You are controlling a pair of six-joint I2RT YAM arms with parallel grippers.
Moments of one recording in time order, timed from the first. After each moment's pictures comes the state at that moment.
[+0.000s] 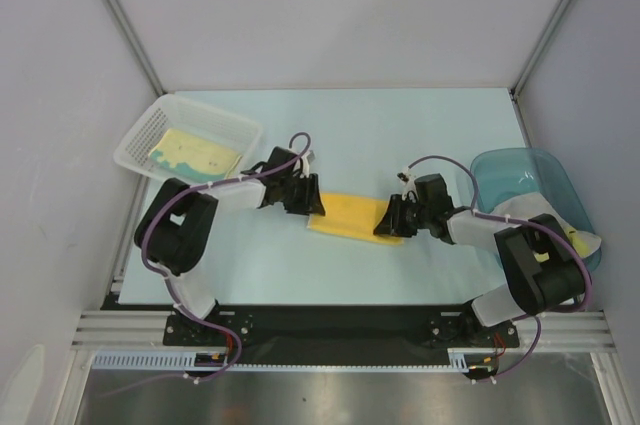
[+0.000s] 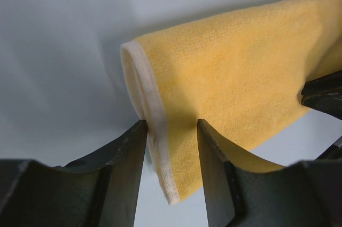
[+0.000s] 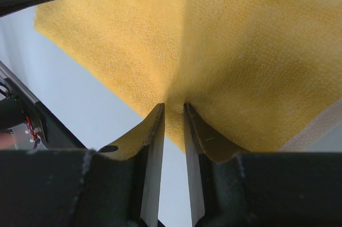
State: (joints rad) left arm -0.50 1.77 0.96 -0.16 0.35 -0.42; right arm 0.38 1.48 0.55 0.10 -0.48 0.51
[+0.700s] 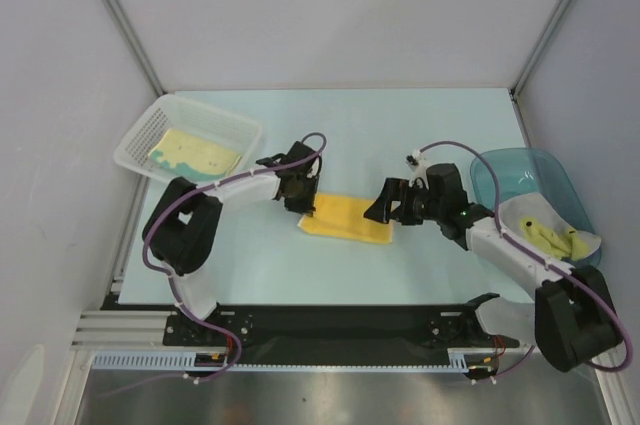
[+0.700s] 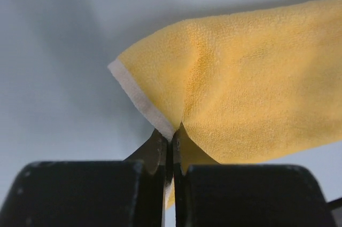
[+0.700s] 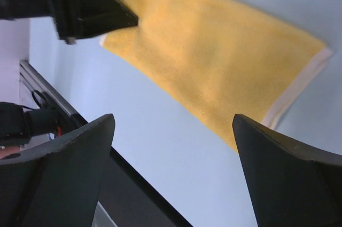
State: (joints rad) left arm -0.60 1.80 1.14 -0.47 0.07 -0.41; right arm 0.40 1.20 0.61 -0.06 -0.46 0.52
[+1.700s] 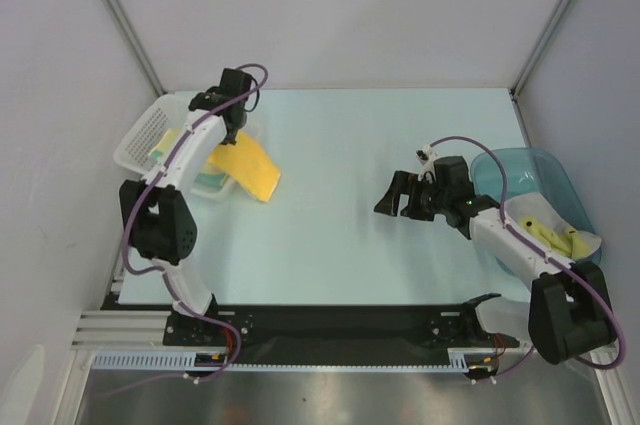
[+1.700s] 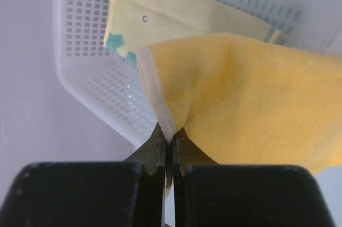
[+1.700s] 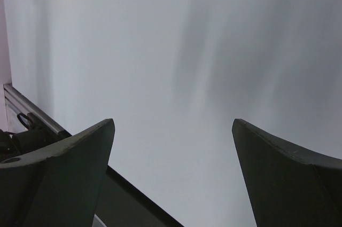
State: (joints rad) left arm -0.24 1.79 1.66 -0.90 -0.57 0.14; right arm 0.32 1.21 0.69 -0.21 -0.43 0.48
